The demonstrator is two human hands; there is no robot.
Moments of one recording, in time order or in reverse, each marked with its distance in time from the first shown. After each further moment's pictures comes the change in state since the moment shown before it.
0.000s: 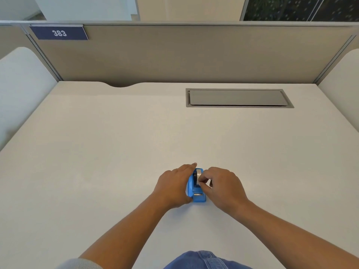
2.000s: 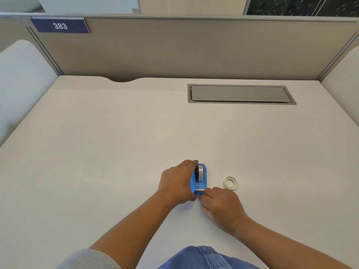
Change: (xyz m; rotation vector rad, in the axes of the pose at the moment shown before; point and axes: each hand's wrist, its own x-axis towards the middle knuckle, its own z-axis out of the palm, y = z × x) left_hand 0.000 0.005 0.010 -0.036 0.077 -0.085; right_hand -0.034 0.038 0.063 -0.352 0.139 -0.477
